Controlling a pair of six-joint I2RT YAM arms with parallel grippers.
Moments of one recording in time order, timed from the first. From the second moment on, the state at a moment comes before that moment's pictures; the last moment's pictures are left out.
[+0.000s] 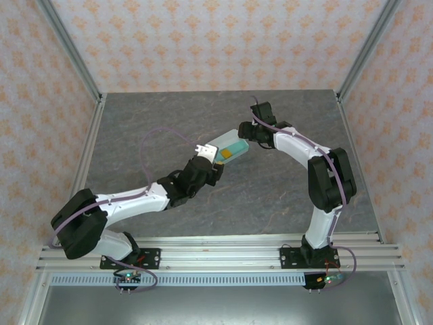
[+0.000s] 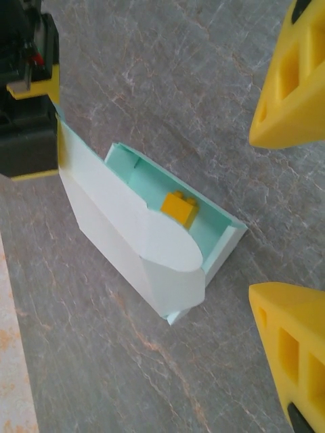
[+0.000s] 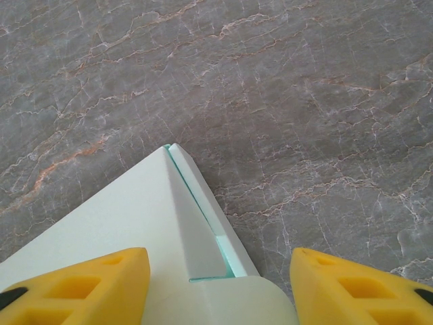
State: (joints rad) left arm -0.82 1.40 0.75 0.09 -0.41 -0.29; right arm 0.39 1.84 1.35 -0.36 0.01 0.45
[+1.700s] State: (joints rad) left arm -0.57 1.69 0.89 0.19 -0.31 -0.33; right arm 0.27 1.94 1.25 -0.27 -0.16 0.53
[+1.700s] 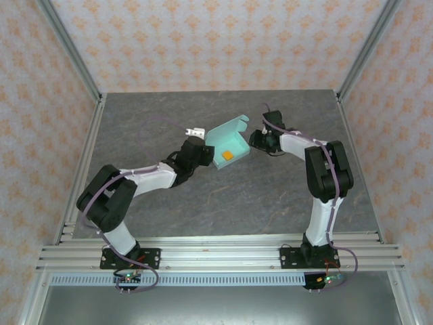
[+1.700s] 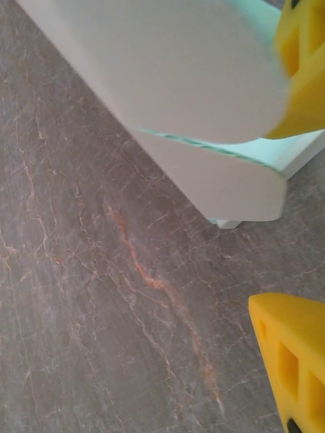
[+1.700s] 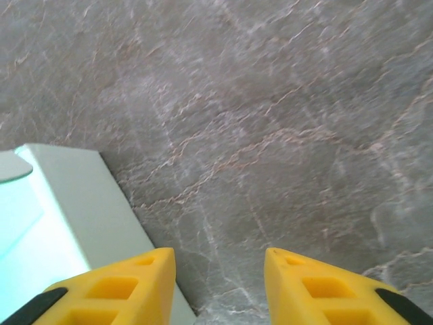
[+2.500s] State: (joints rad) left arm -0.56 1.82 0.99 0.23 -0.38 -0.19; right arm 0.34 1.90 1.18 -0.26 -0.17 0.52
